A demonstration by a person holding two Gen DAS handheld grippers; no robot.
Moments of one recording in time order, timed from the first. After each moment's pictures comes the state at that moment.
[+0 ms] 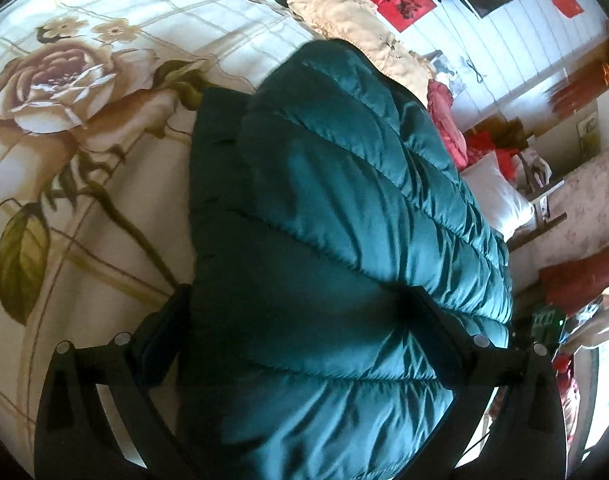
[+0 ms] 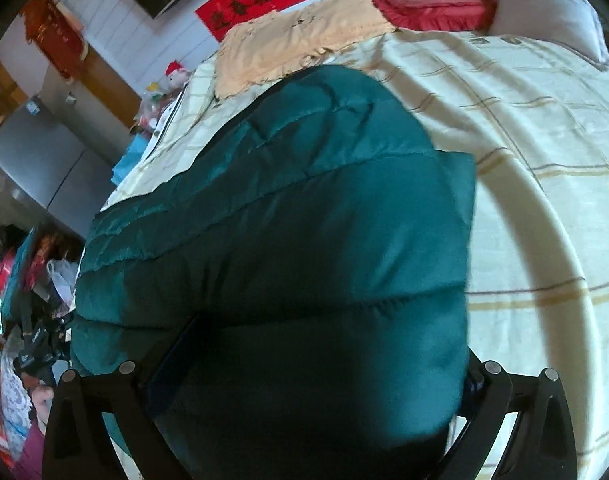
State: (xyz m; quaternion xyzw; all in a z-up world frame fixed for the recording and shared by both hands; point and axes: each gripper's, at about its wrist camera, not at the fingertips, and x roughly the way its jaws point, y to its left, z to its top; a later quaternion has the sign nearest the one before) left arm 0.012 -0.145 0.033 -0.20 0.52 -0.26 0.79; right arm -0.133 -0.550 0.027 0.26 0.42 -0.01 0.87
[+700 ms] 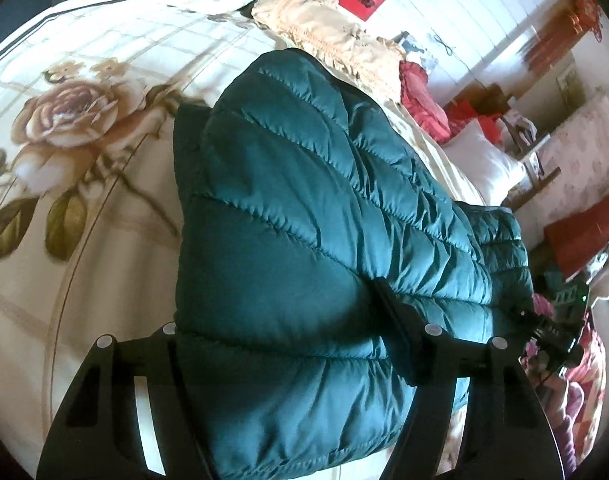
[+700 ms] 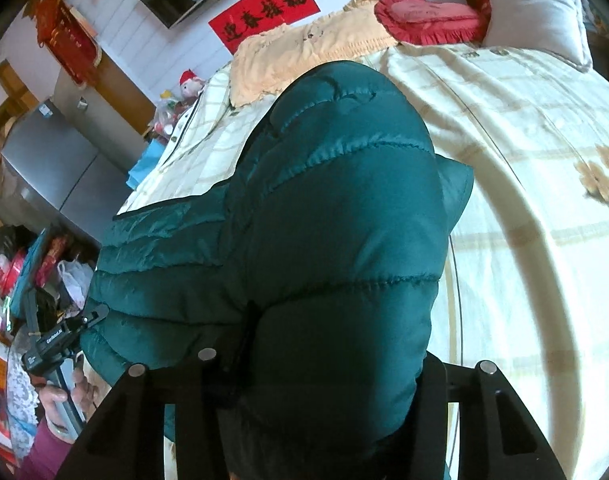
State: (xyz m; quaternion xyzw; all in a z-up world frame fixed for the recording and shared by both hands) left arm -0.056 -0.137 0.070 -0.13 0.50 -0.29 0.81; right arm -0.213 -0.517 0.063 0.27 0.40 -0.01 0.87
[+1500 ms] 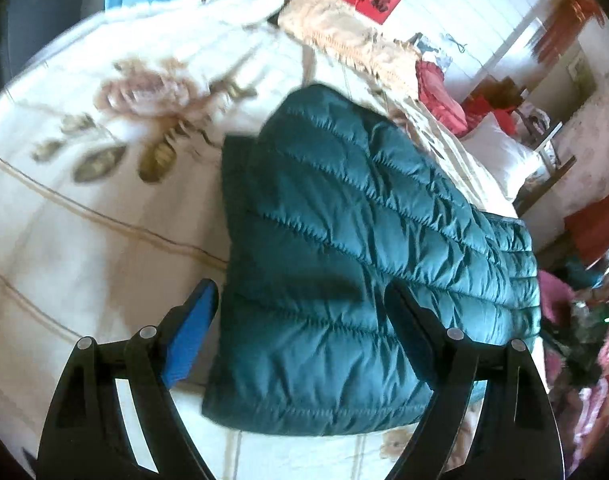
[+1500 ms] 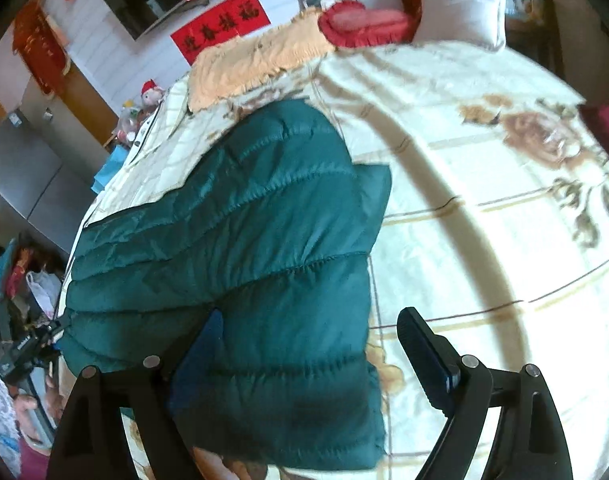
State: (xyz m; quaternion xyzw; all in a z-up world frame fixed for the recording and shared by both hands) left arm -0.135 -0.087 0.089 -0.09 0.48 -0.23 0.84; right arm -0.319 -0.486 0.080 0.25 0.39 -0.12 0.88
